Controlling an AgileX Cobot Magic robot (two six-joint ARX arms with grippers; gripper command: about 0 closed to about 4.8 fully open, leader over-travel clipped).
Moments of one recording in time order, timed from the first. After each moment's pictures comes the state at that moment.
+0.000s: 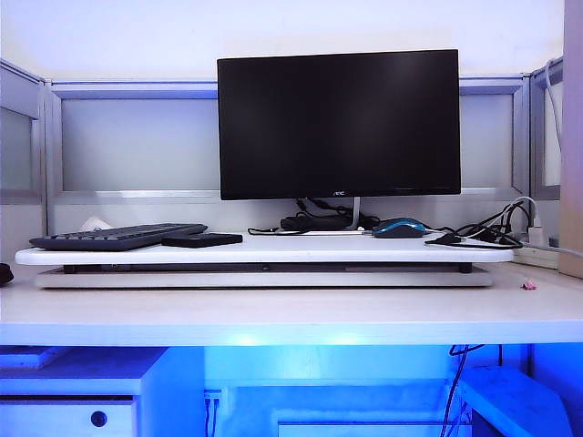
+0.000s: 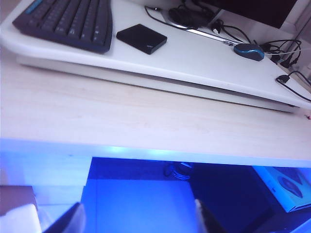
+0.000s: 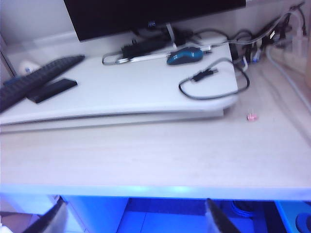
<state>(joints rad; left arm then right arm) 0.04 0.00 0.03 -0.20 0.34 -0.25 0.08 0.01 0.02 -0.04 -0.15 0.21</state>
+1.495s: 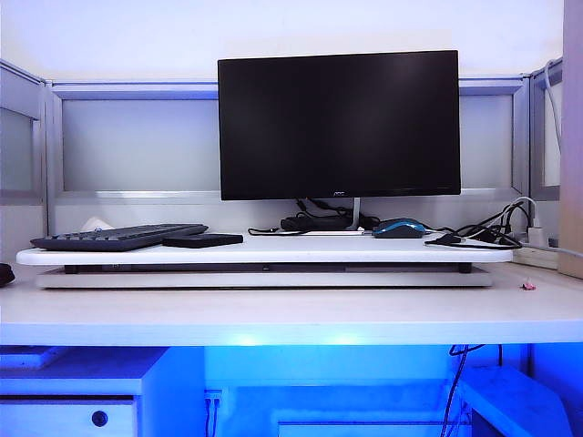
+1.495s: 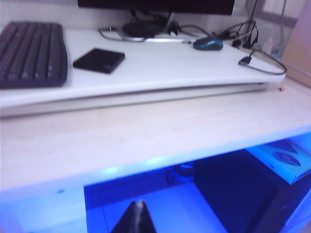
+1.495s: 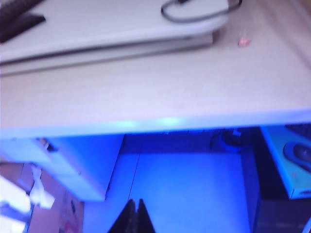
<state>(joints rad) 0.01 0.00 0.02 -0.13 0.44 -0.04 0.08 0.12 0.01 -0.17 -0.14 0.21</state>
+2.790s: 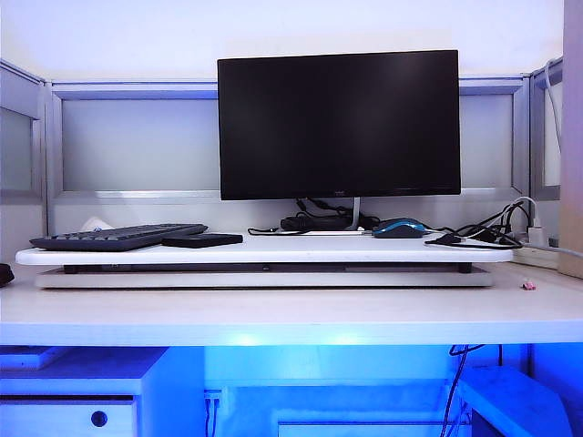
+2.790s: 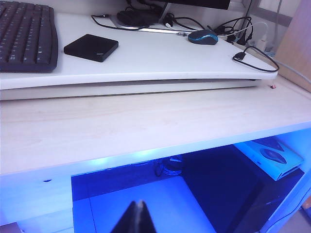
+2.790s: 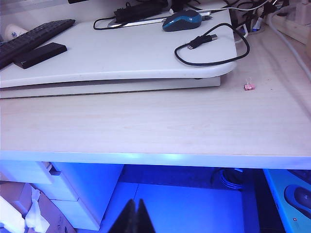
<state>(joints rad) 0.01 0.00 0.02 -0.16 0.47 -0.08 0.08 0.00 0.01 -0.15 -0.16 0.16</state>
